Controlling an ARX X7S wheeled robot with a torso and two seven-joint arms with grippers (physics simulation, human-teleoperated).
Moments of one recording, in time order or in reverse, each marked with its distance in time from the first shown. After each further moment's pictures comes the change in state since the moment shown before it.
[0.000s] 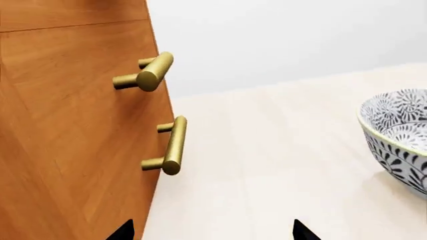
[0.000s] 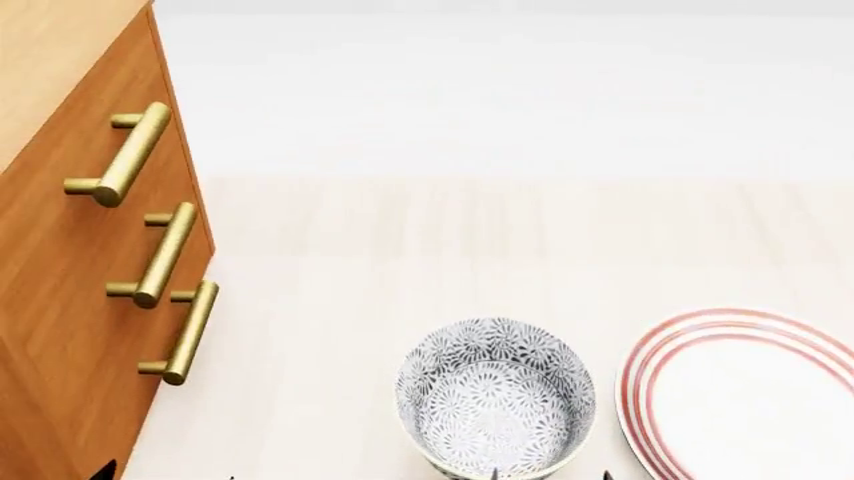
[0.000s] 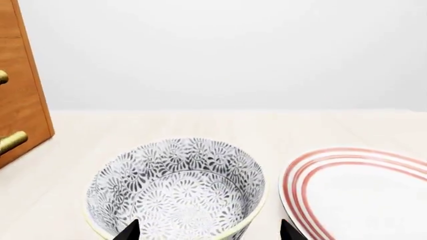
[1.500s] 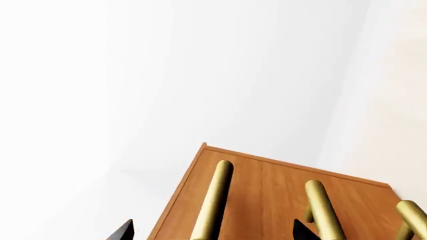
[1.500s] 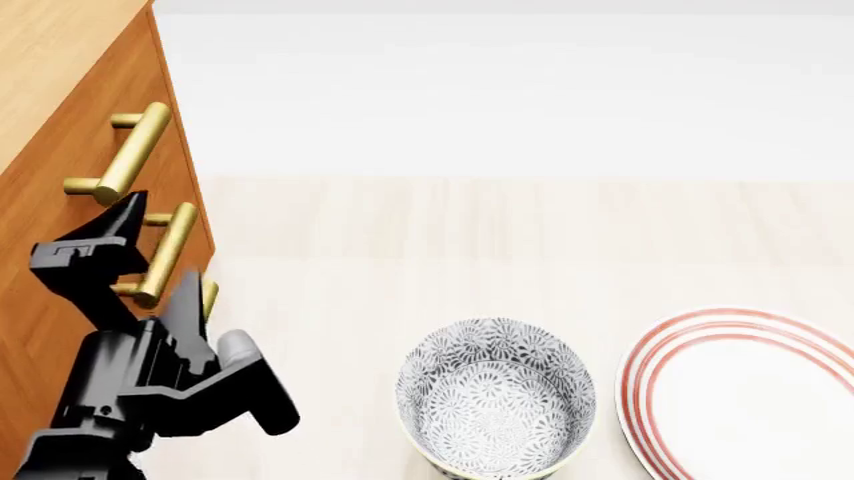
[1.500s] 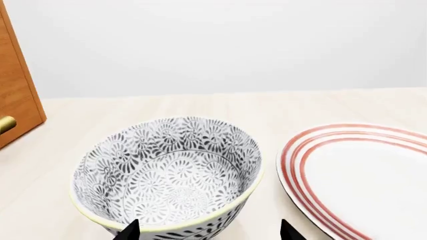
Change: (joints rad) left arm -0.625 -0.135 0.556 -0.057 0.947 -0.651 0.170; right arm 0.021 0.022 -0.028 0.037 0.066 0.033 0.030
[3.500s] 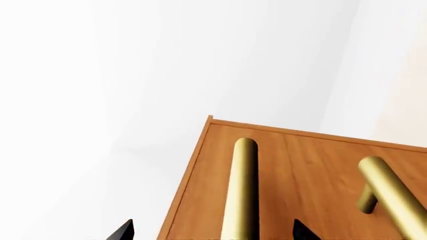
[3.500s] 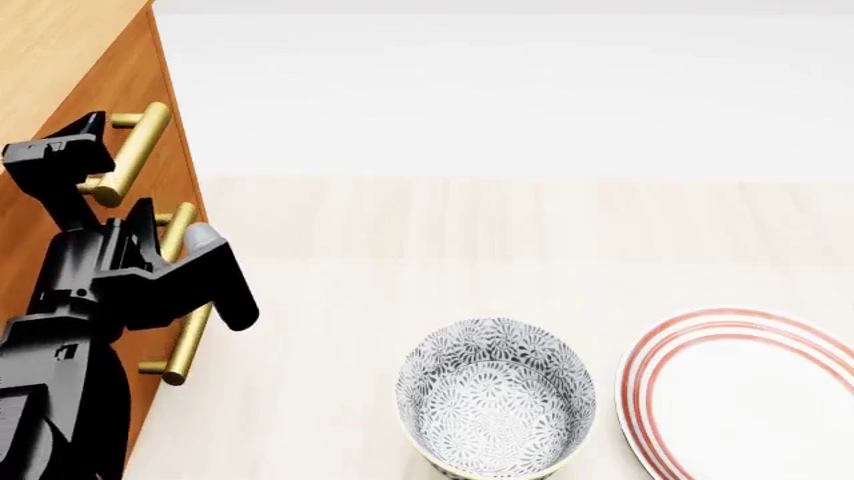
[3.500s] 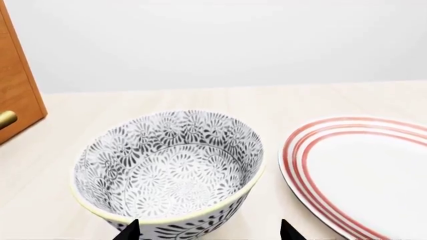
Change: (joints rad) left arm -0.263 0.040 -0.012 -0.373 -0.091 0.091 0.032; right arm 0.008 0.029 -0.042 0.003 0.043 0.004 0.032
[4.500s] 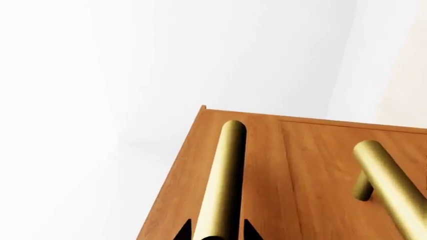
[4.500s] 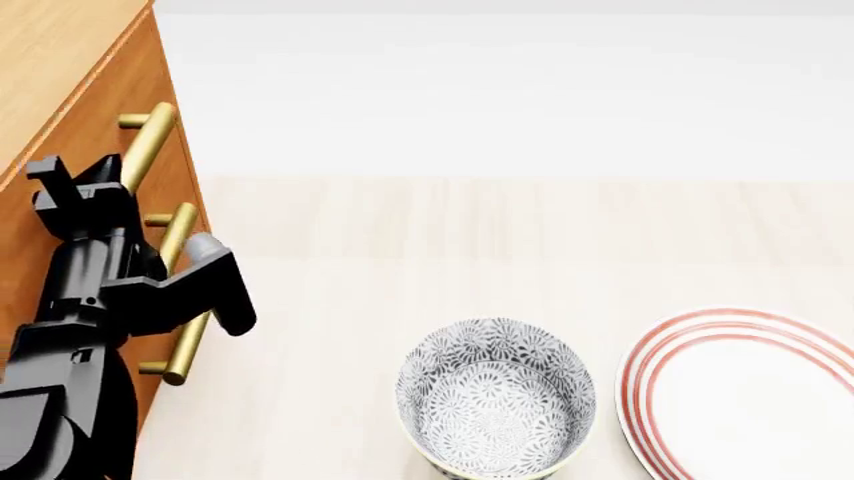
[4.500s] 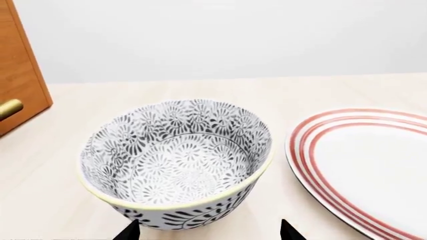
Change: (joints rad) left arm -0.015 0.036 0.019 -0.130 0.005 0.011 -0.072; right arm 0.004 0.013 -0.028 0.009 0.020 0.012 0.005
